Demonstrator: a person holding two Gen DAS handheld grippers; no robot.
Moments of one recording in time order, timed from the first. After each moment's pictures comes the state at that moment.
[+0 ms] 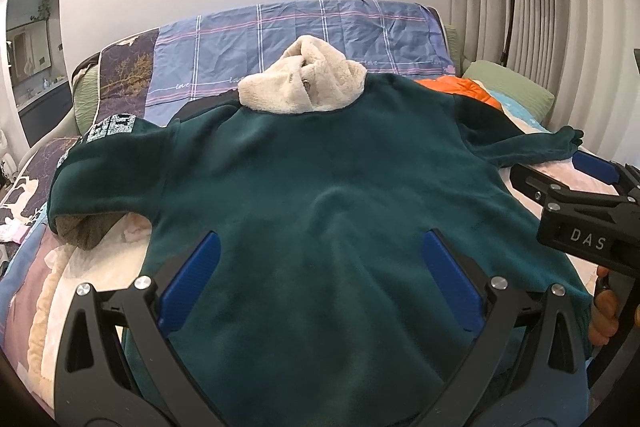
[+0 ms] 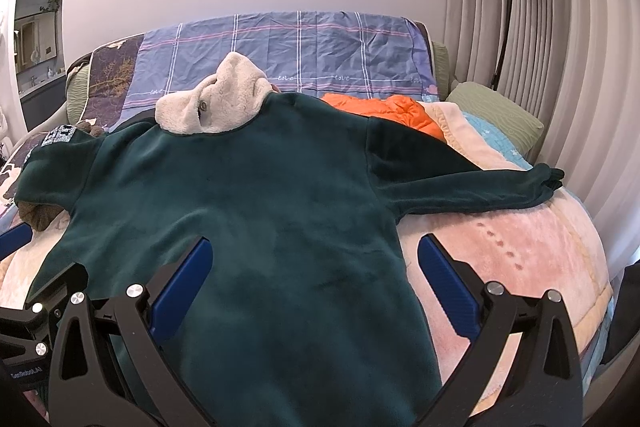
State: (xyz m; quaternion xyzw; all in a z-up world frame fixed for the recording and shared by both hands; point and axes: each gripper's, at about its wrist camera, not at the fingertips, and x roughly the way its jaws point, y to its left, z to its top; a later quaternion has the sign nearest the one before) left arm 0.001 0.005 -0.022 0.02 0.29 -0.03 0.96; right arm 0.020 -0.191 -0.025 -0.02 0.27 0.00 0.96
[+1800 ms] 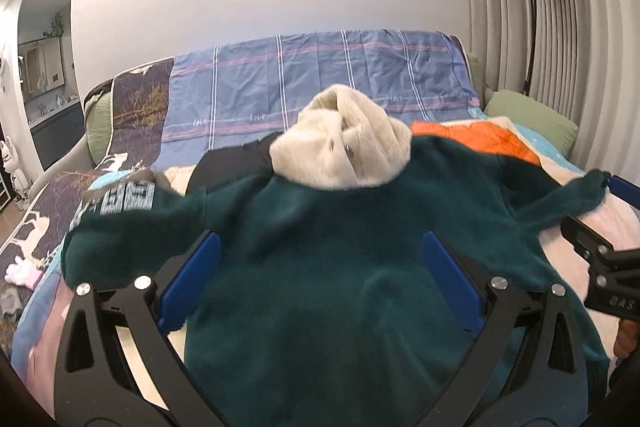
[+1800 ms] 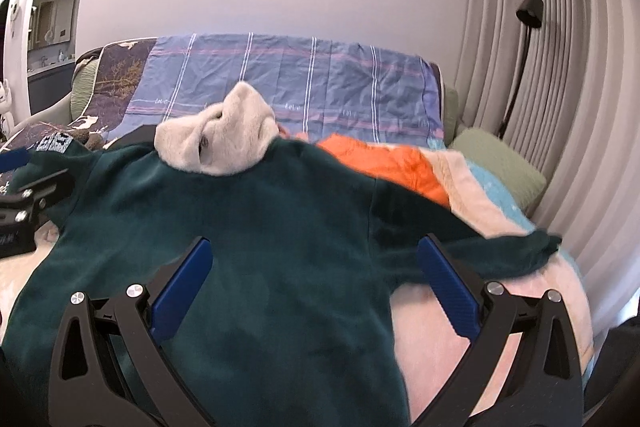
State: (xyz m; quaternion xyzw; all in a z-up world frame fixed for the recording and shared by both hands) left arm 0.082 0.041 0.034 0.03 0.24 -0.01 0.97; right arm 0.060 -0.176 0.015 -0.08 0.22 0.01 0.97
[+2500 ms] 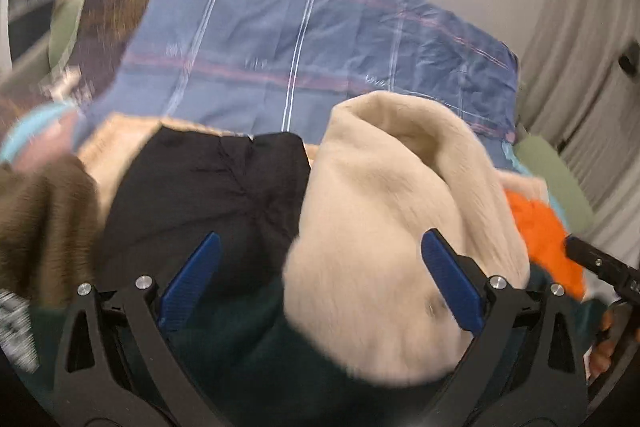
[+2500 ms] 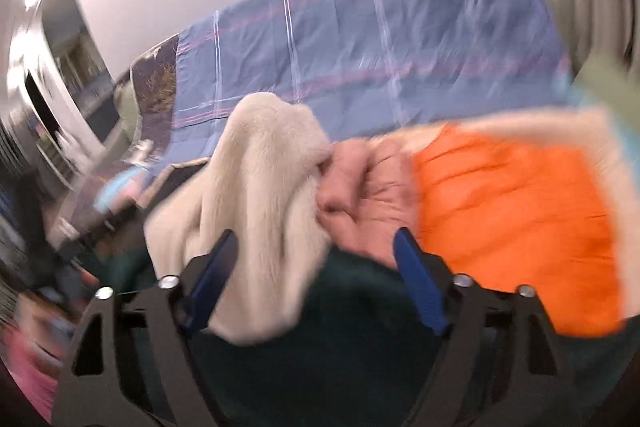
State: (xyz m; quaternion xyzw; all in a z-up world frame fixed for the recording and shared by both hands) left arm 0.405 0.144 -0.002 -0.16 0.37 -0.03 0.92; right arm 0.399 -0.182 0.028 0.11 0.39 0.20 0.89
